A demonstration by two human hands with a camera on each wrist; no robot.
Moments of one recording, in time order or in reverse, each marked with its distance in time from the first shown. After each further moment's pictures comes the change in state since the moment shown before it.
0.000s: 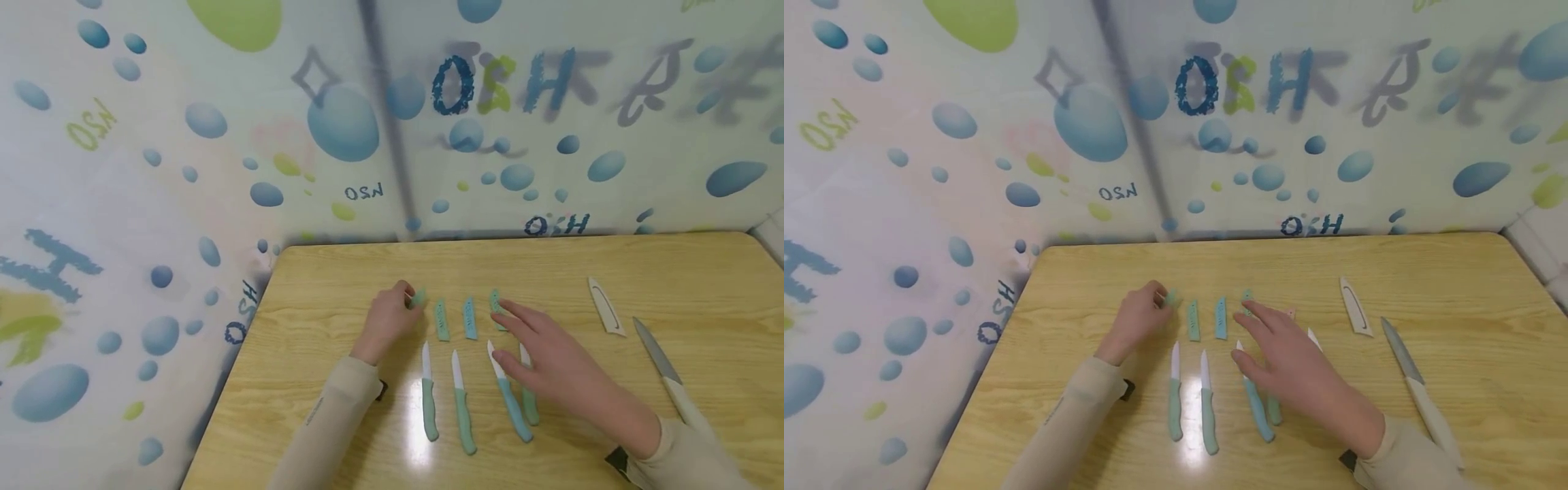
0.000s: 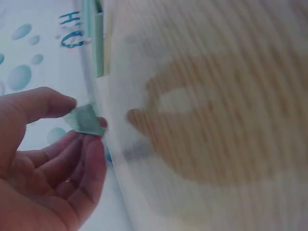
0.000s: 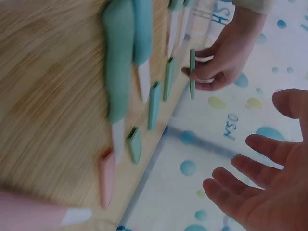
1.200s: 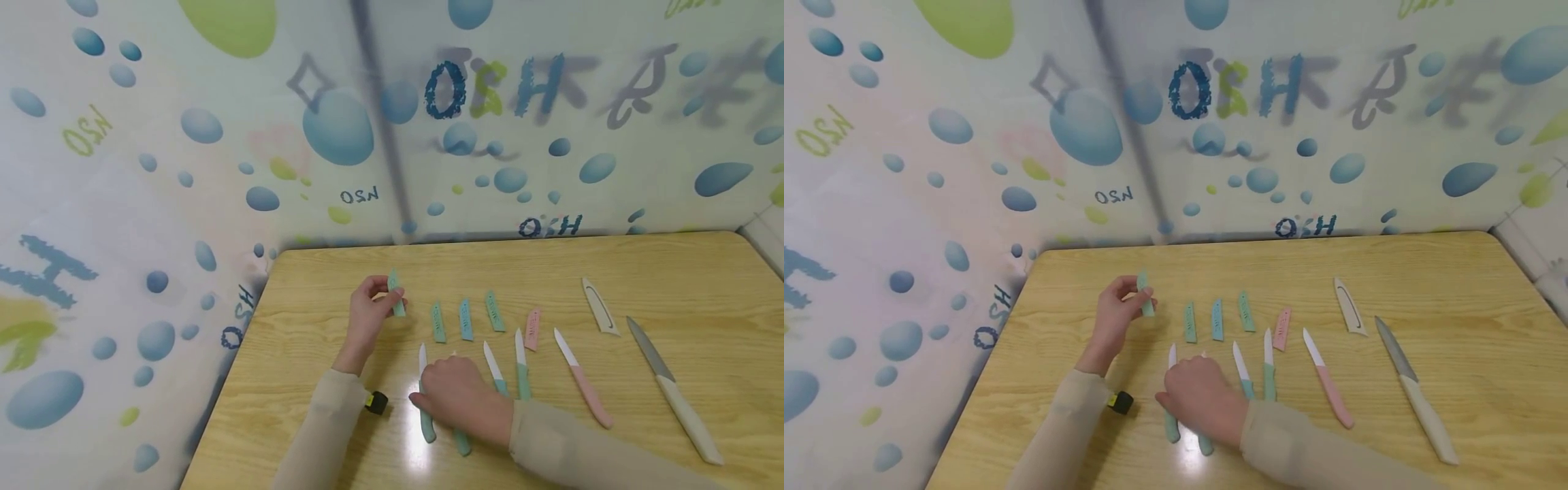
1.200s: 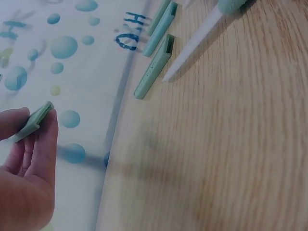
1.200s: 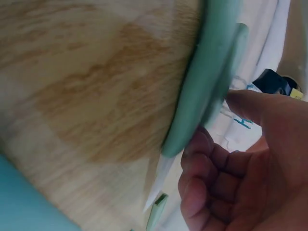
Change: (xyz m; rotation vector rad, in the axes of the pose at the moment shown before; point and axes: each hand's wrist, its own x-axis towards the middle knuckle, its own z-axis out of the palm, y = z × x) left_hand -0.005 -0.016 -0.011 -0.974 0.181 -0.011; right_hand 0.044 -0.070 0.100 -0.290 -0.270 -0.048
